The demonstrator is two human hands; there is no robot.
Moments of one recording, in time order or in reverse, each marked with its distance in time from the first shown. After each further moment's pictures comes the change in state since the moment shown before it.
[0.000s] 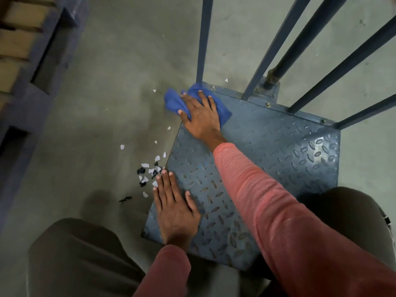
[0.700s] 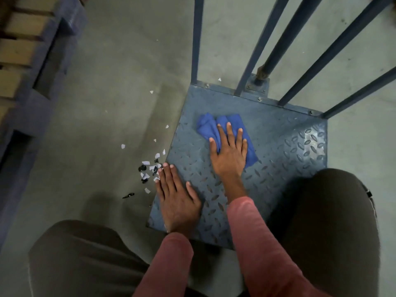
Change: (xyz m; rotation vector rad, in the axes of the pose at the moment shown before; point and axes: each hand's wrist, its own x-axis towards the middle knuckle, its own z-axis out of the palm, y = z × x) left_hand -0.001 0.002 -0.009 0.001 -0.066 -0.002; right_hand -0.161 0.016 -0.026 -0.063 0.045 0.484
